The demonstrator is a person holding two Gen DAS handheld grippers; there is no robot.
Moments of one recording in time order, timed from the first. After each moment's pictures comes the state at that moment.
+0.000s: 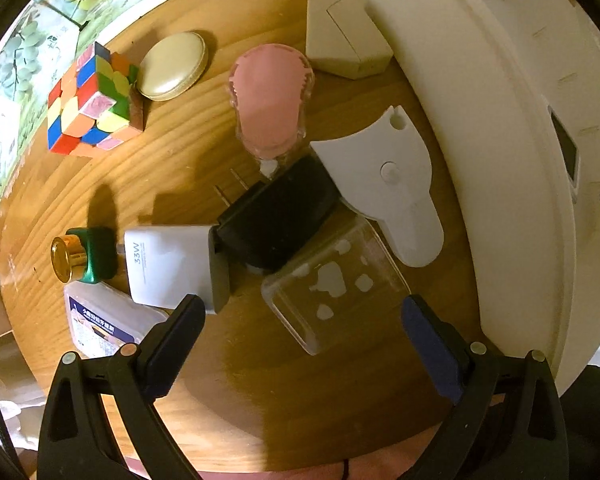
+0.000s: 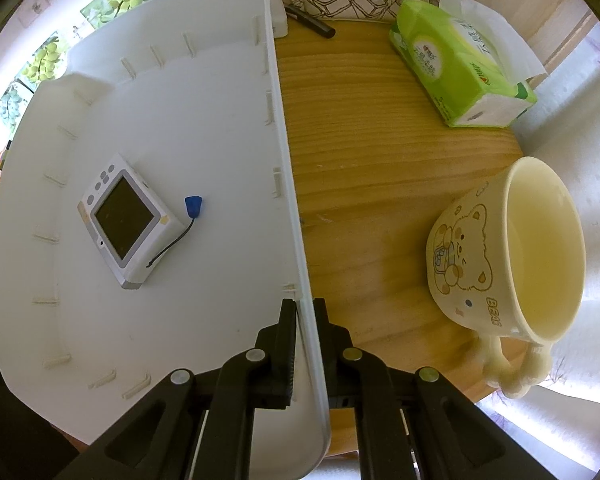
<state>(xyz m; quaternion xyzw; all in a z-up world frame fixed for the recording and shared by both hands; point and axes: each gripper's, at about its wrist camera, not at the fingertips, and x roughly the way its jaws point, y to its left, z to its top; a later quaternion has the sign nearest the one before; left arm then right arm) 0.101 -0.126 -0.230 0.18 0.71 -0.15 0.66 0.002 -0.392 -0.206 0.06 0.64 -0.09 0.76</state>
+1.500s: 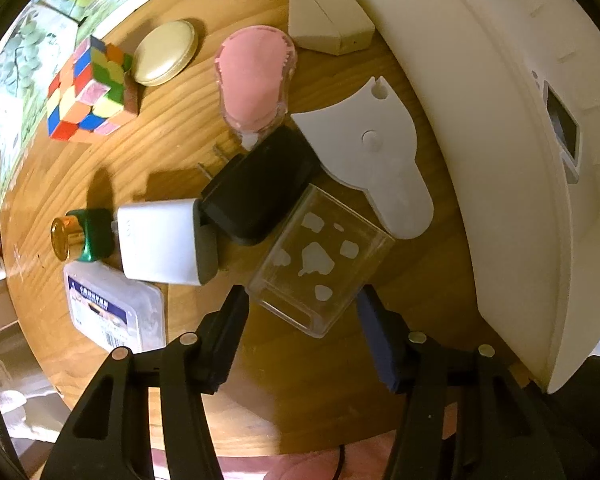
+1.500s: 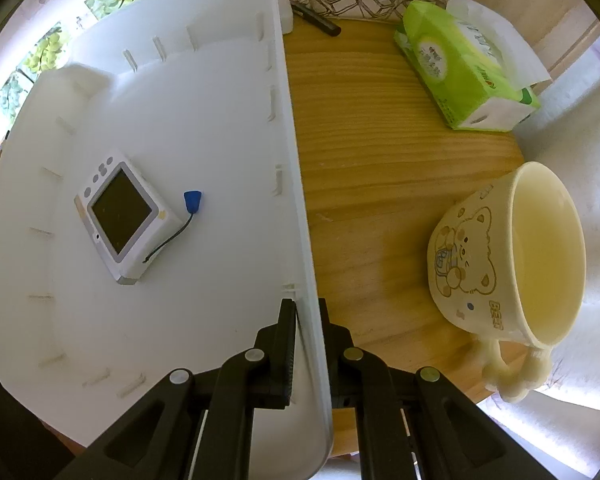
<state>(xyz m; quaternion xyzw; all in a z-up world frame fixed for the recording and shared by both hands) 0.079 -0.143 -0.228 0.19 0.72 -0.14 0.65 0.000 -0.383 -0.210 0.04 0.65 -0.08 0.76</state>
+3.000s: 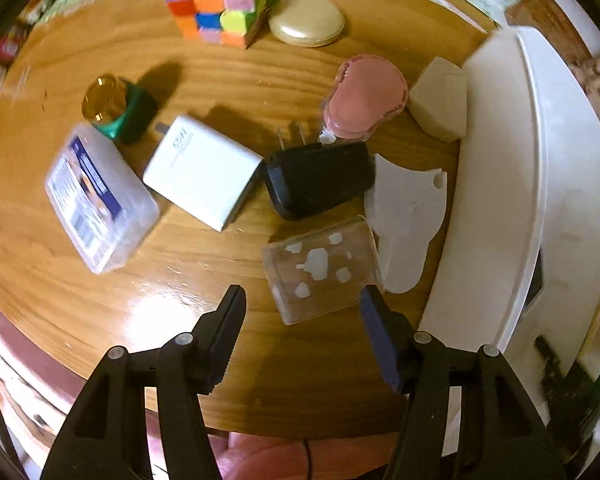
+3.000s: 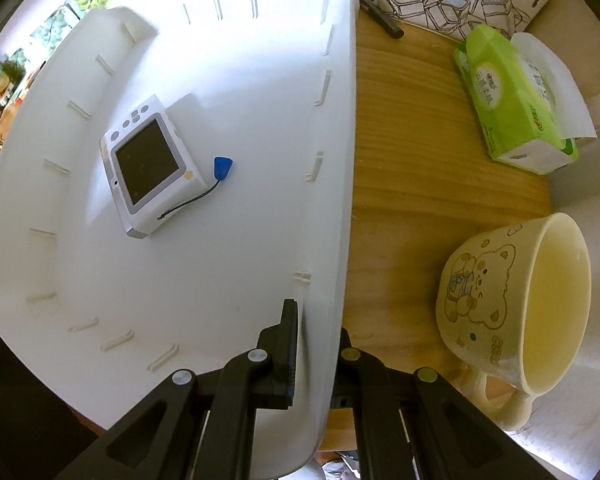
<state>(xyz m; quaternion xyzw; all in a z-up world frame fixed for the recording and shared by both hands) 0.102 -0.002 -0.205 -0.09 0.74 0.01 0.67 -0.008 -0.356 -0.212 -0.04 0.67 0.00 0.74</state>
